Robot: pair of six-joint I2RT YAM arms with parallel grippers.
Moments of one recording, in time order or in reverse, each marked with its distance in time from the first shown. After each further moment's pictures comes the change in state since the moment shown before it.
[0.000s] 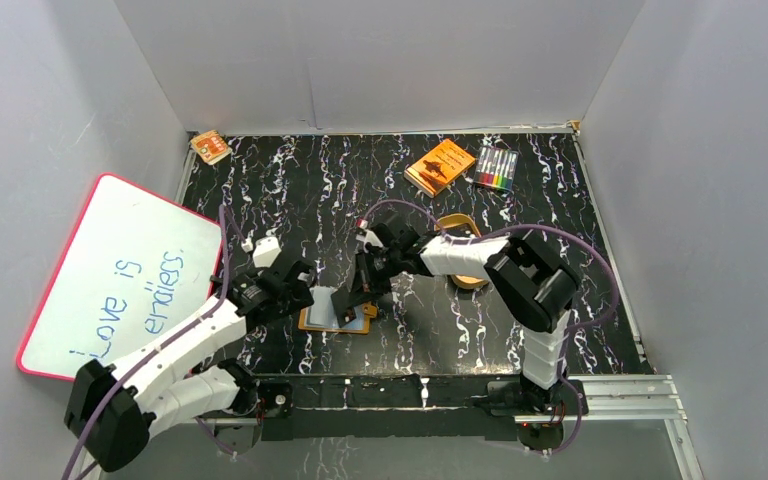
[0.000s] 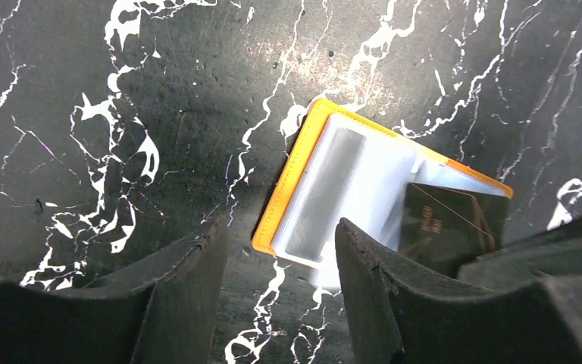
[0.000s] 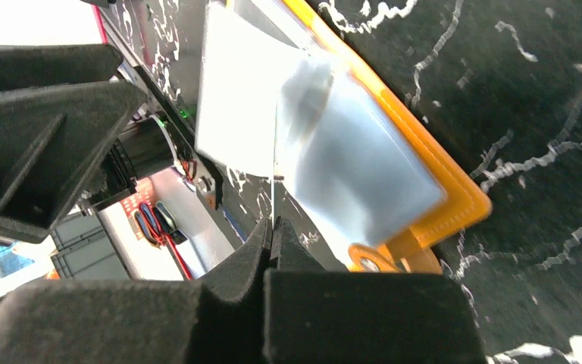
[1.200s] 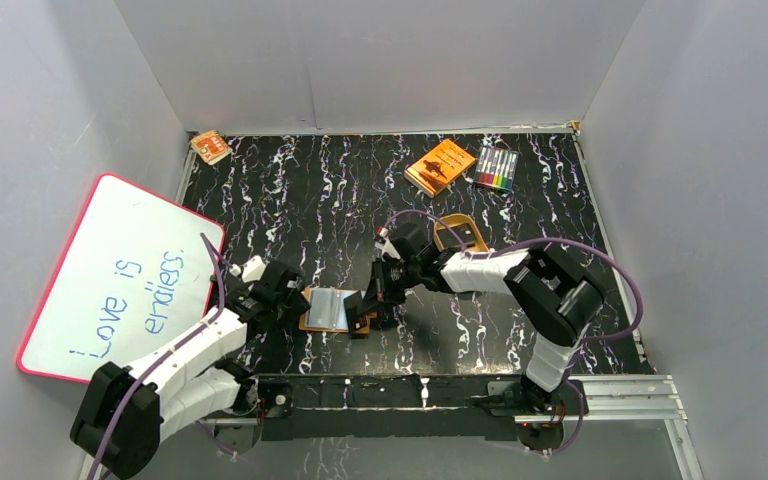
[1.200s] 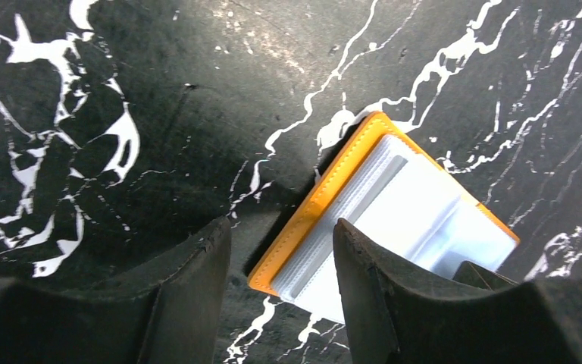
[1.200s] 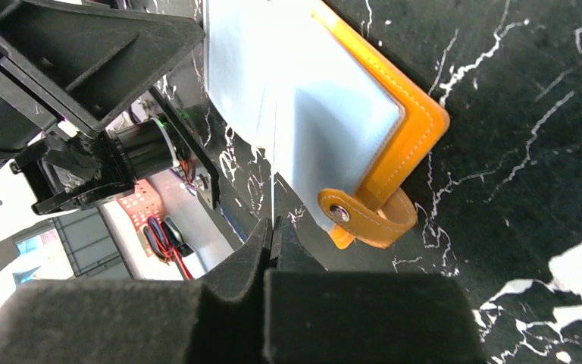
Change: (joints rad) left arm 0.151 -0.012 -0.227 0.228 0.172 -0.166; right arm -0.010 -0.136 -0.224 0.158 0.053 0.092
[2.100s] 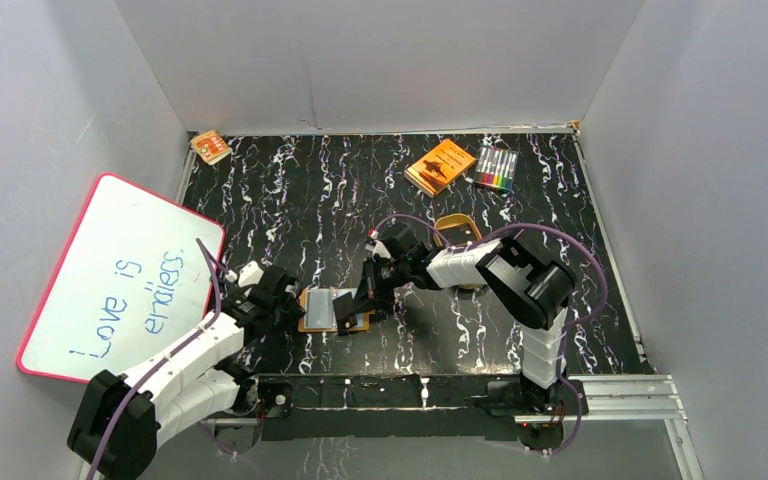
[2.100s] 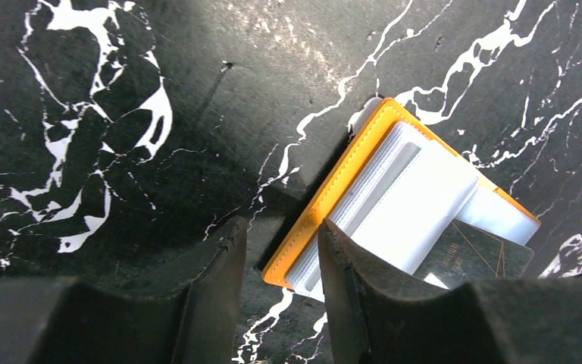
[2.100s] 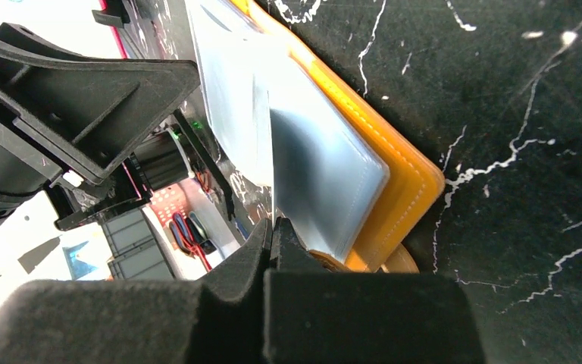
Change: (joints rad) left arm 0.001 -0.048 -0.017 -0.047 -0.003 -0.032; right arm 0.000 0.167 0.073 0.116 -0.089 0.071
